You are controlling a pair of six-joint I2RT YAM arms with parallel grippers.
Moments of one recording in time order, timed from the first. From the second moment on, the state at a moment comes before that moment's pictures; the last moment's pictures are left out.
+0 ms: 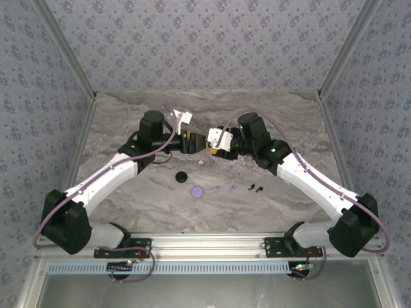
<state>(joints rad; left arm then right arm) -0.56 1.34 1.01 -0.03 0.72 -0.56 0.66 1.30 1.13 -0.36 -0.25 -0.80</state>
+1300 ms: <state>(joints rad) -0.58 1.36 0.95 0.15 0.68 -0.59 0.63 1.23 1.14 -0.37 -0.31 -0.68</state>
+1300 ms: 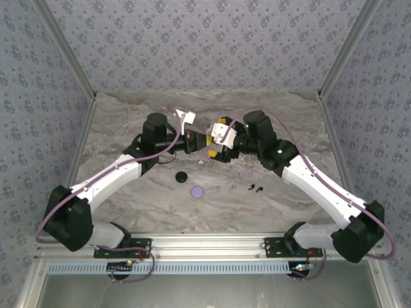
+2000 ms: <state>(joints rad) -0.66 1.22 0.78 0.37 0.55 -0.30 0.47 1.21 1.02 -0.16 -0.54 -0.08</state>
